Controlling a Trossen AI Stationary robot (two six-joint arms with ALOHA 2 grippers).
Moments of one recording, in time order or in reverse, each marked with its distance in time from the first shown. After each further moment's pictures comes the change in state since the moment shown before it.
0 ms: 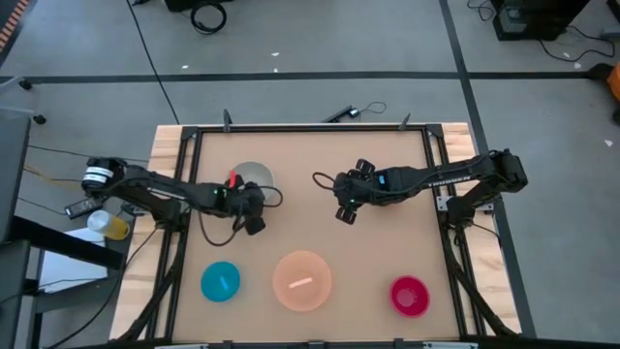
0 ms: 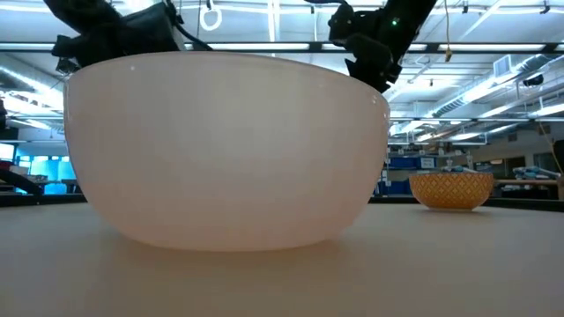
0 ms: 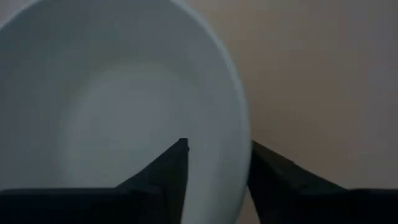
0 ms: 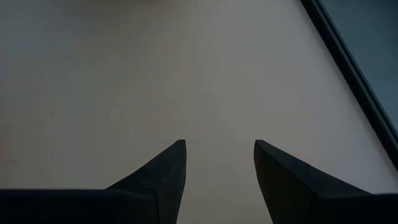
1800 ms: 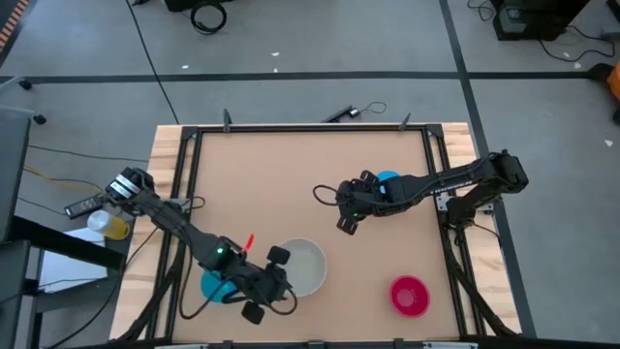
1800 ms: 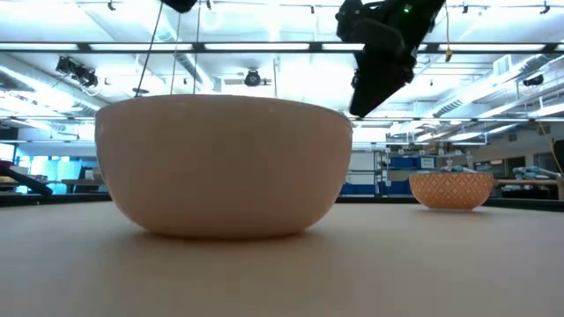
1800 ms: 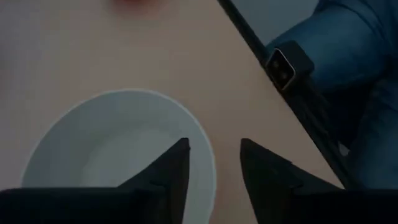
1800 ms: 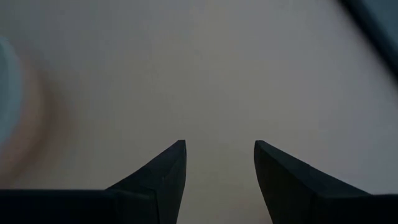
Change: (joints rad) left arm -0.556 0.292 0.591 0.034 0.224 0.296; right arm 0.087 0.008 -0.002 -0.036 -0.026 0.206
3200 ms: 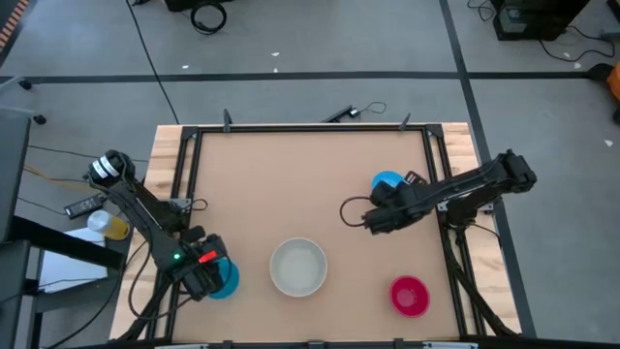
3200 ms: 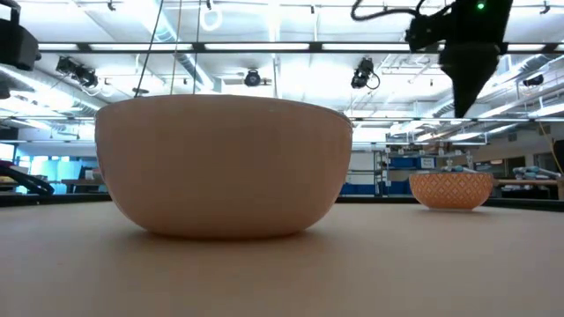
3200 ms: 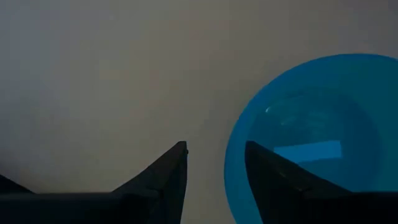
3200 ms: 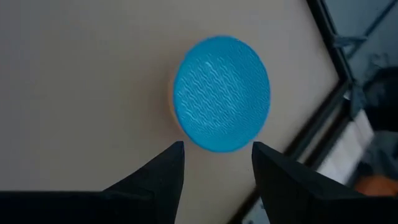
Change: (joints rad) left arm -0.305 -0.276 -0.447 -0.581 -0.083 -1.229; right arm 0.110 -0.067 0.000 -0.708 0.086 0.438
